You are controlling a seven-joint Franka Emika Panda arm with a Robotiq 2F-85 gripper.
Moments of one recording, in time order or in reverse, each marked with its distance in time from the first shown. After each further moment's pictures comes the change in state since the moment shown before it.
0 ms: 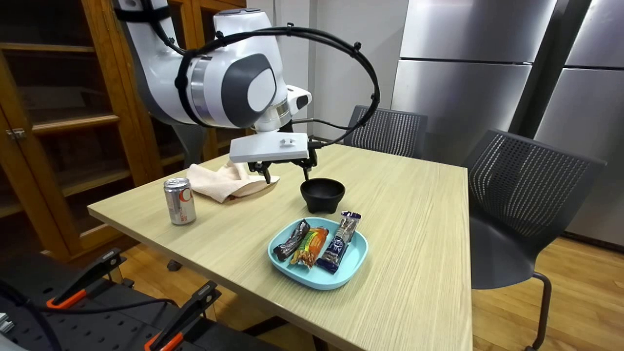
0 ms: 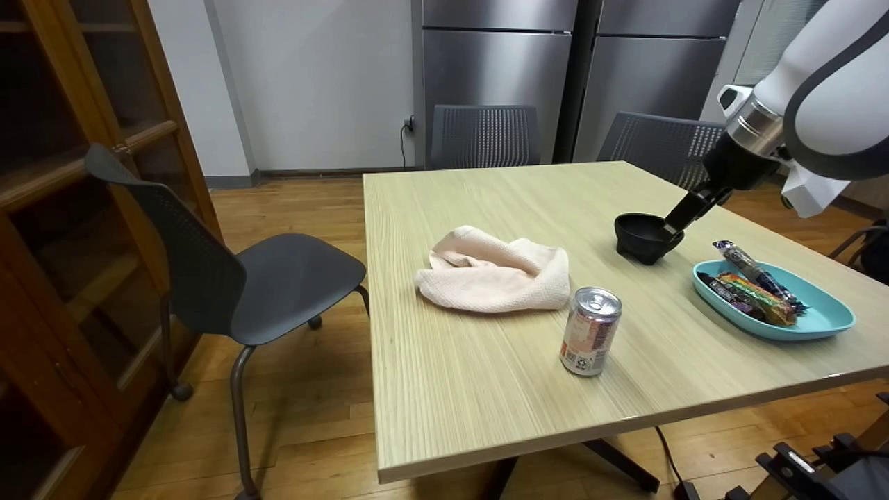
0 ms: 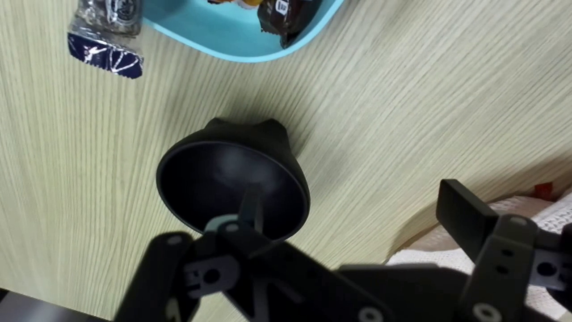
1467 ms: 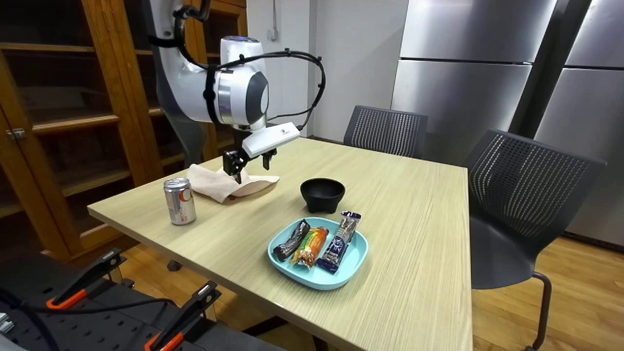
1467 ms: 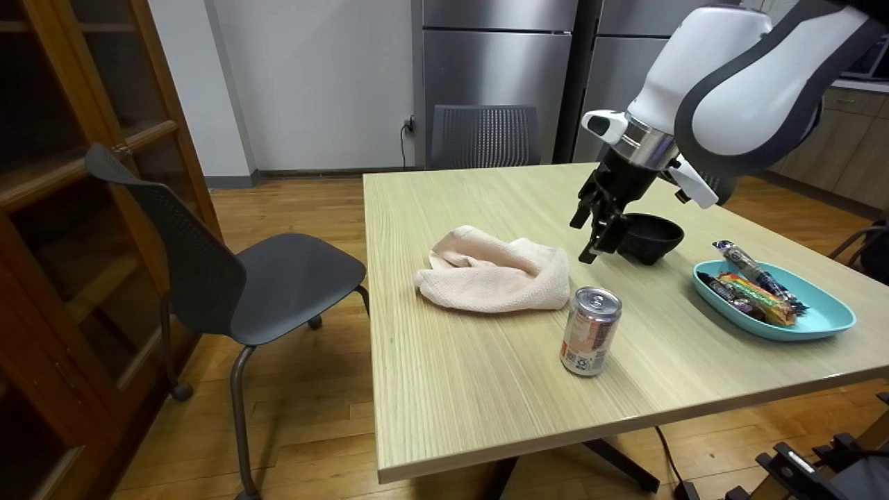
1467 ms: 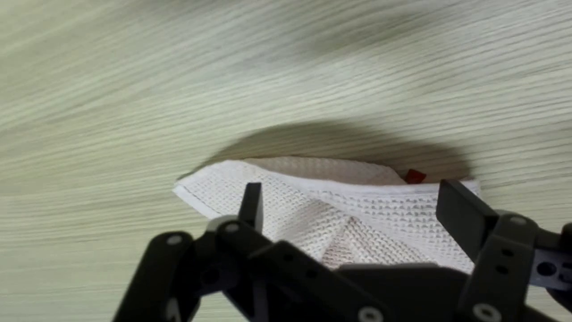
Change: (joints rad) arm -0.202 0.272 0.404 0.297 -0.255 -0.263 -0.463
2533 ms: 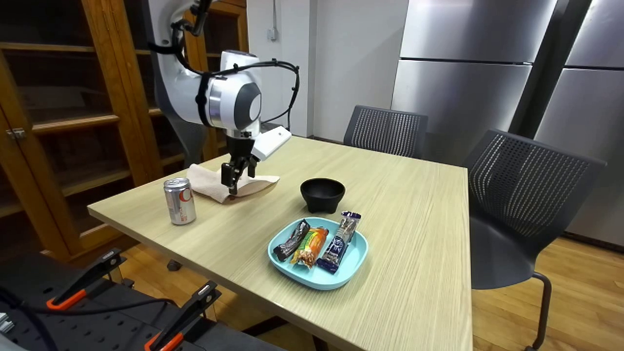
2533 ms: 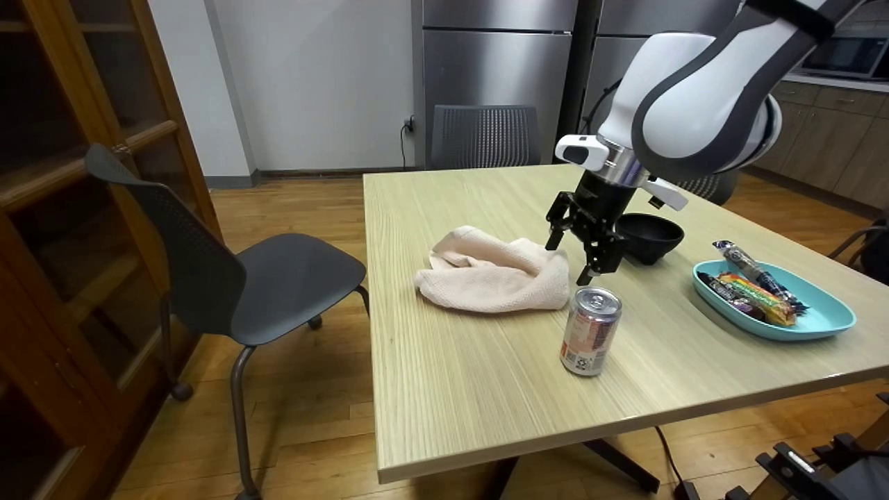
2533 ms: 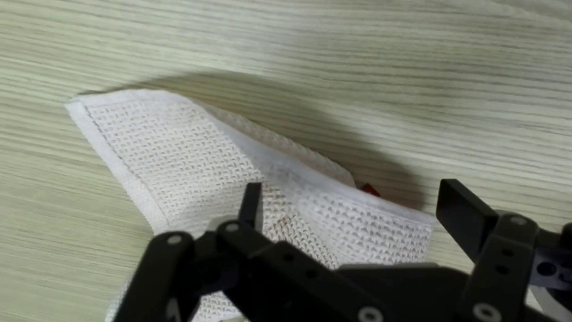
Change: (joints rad) arm 0.113 0.063 -0.037 0.062 0.160 -0.105 -0.519
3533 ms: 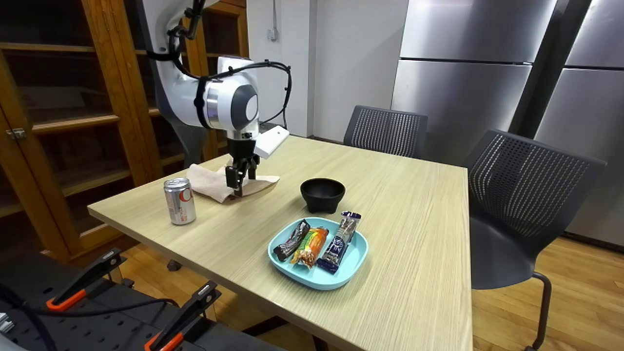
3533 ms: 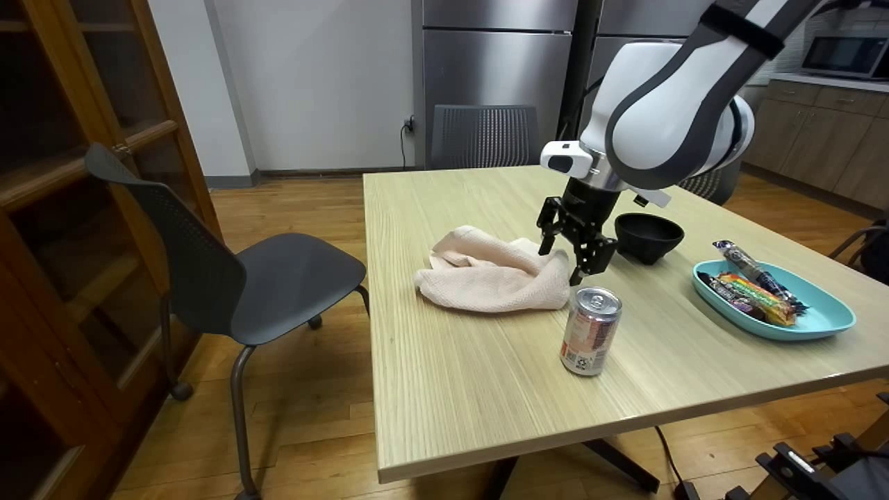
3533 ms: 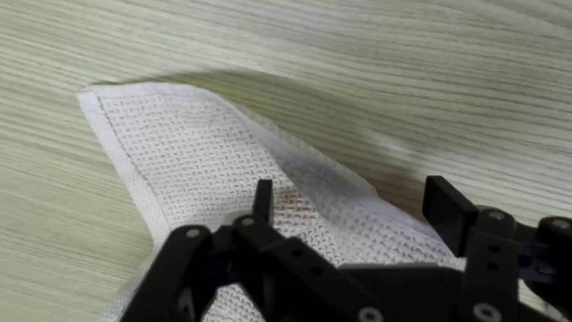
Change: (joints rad) arm 0.202 0.008 -0.163 0.058 0.072 -0.005 -0.084
